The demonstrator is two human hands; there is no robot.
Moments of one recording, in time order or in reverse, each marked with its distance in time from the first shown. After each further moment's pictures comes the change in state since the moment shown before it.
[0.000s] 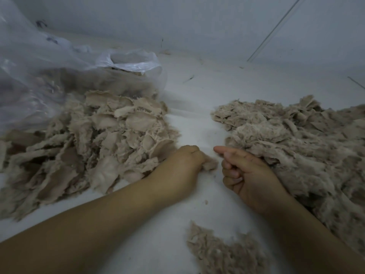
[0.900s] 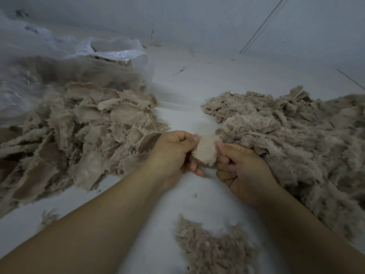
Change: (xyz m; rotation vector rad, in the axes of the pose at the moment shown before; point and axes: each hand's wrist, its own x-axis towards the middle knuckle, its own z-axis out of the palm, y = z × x) left_hand 0.023 0.016 0.014 -1.377 0.188 -0.694; right_hand -0.008 -0.006 0.004 0.039 0.012 -0.009
